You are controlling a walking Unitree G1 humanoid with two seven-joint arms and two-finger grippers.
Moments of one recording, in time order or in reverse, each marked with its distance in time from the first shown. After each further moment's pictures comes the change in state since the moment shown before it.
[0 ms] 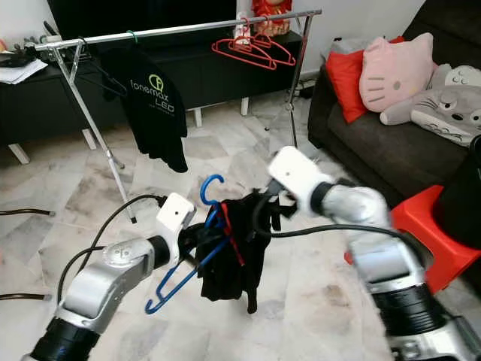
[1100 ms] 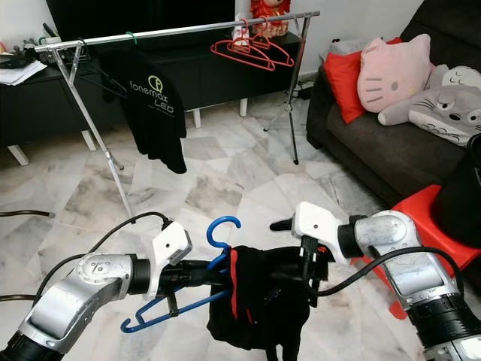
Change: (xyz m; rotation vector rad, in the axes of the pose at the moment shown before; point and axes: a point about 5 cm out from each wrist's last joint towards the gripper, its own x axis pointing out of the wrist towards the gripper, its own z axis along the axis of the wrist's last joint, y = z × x) left arm -0.030 -0.023 -0.002 0.141 0.045 -0.426; right arm -0.014 0.040 -0.058 0.045 0.028 0.711
